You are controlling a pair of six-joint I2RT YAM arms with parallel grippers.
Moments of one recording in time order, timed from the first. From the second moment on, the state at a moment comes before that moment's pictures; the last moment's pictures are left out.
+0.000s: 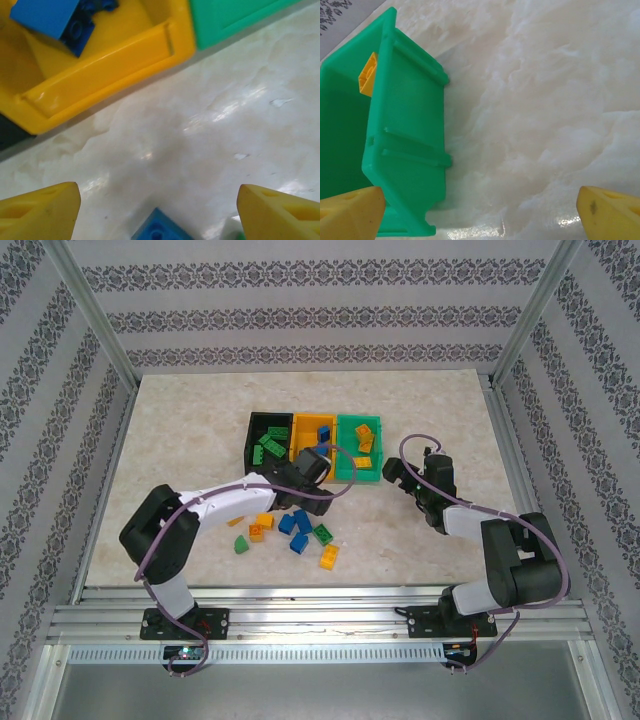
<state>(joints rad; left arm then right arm) -0.74 1.73 1.14 -0.46 -0.16 -0.24 0.14 1.45 0.48 0.38 -0.11 0.63</state>
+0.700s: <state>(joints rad) -0.58 1.57 0.95 -0.53 0.09 -0.35 0.14 1.45 0.48 0.38 -0.13 0.63</state>
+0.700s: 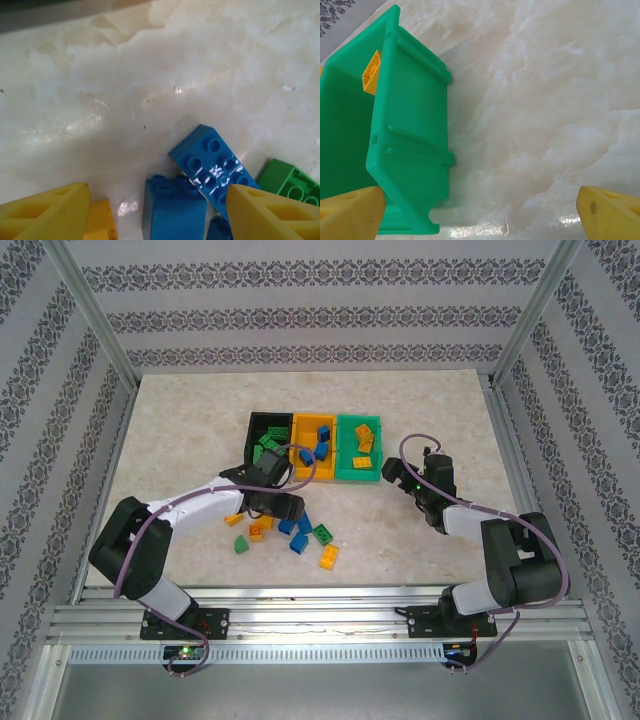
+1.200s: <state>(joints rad) -0.67 1.60 0.97 -0.66 0.09 -0.27 0.14 1.47 0.48 0.38 -0.15 0.66</state>
